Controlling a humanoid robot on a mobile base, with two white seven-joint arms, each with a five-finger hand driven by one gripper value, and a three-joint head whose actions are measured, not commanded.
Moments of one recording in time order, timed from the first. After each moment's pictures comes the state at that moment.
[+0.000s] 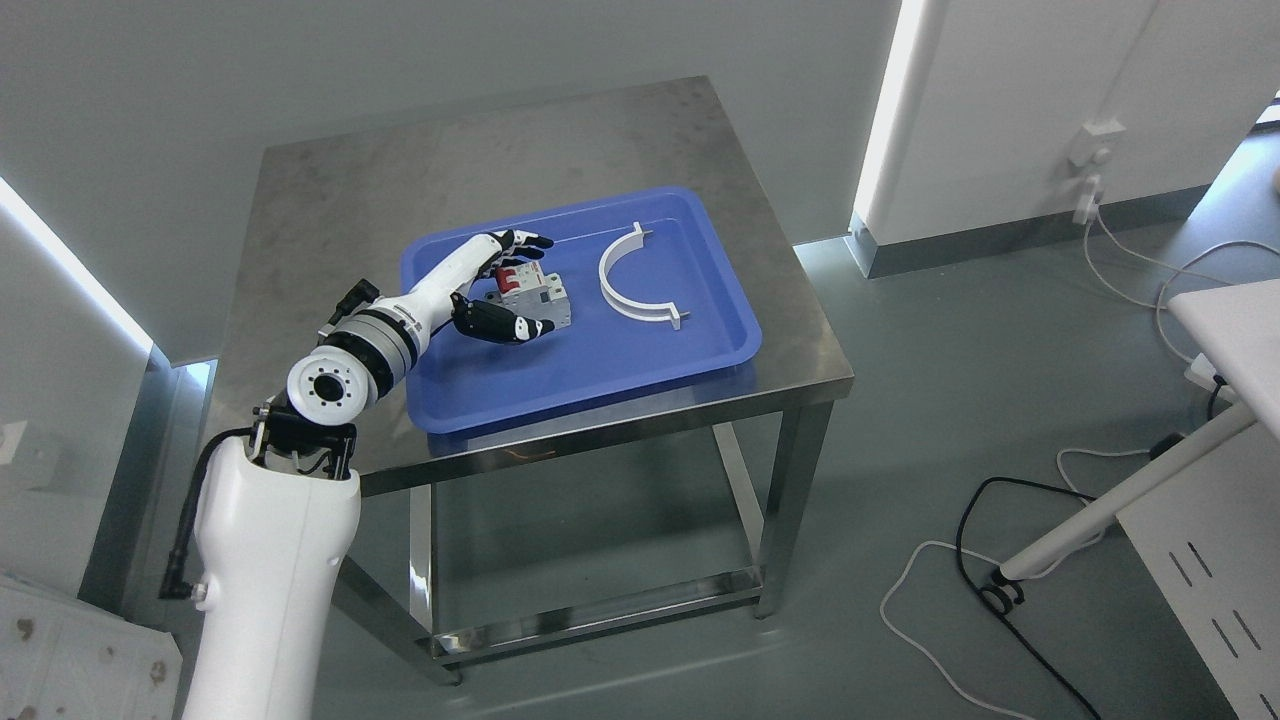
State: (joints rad) left arm -0.74 0.14 -0.11 -1.38 -0.53 0.26 -0.63; right arm 0.04 0.00 -0.04 -0.16 -0.04 0.05 0.00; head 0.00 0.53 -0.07
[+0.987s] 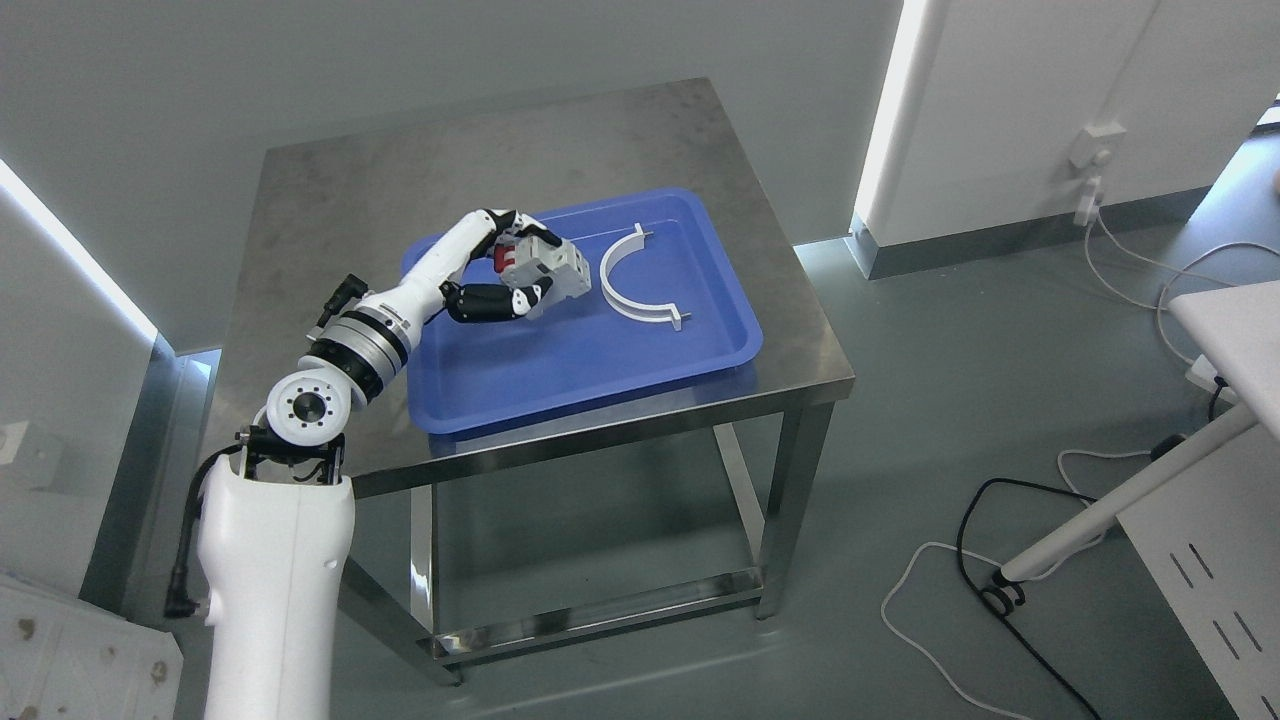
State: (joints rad) left arm -0.72 0.07 0.04 -1.36 -0.45 -0.02 -0.53; right arm 0.04 0.00 -0.04 -0.16 -0.04 0.05 0.00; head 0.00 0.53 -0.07
